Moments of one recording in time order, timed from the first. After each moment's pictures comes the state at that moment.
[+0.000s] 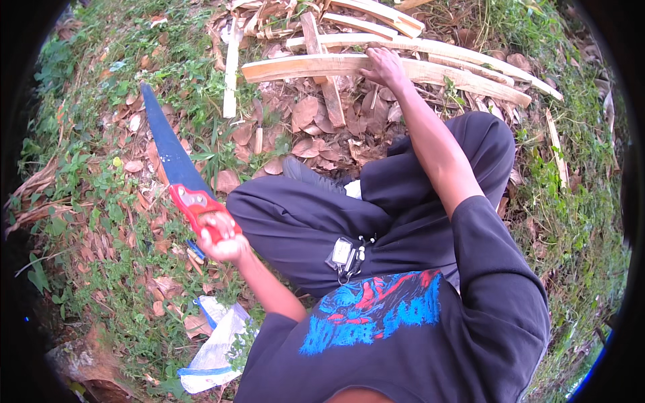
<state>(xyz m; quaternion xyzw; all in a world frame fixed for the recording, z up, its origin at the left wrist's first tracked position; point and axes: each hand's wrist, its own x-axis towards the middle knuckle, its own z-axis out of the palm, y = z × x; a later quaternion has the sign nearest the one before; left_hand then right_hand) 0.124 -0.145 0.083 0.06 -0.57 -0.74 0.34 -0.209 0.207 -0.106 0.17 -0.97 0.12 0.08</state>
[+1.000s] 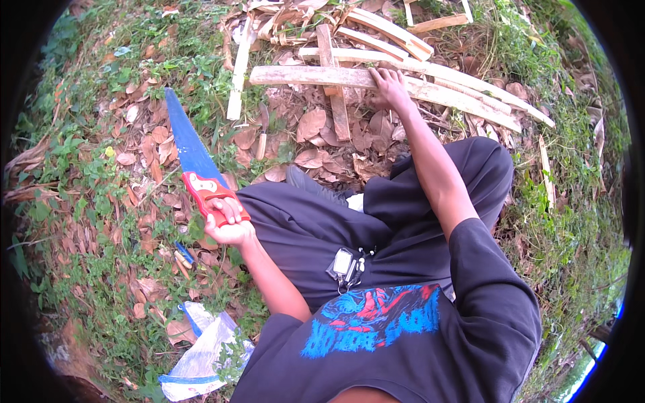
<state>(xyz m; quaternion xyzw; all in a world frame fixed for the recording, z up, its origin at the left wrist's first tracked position) 0.096 -0.159 0.043 0.08 -0.47 -0.80 0.36 -0.188 0.191 -0.087 0.17 -0.98 0.12 0.05</state>
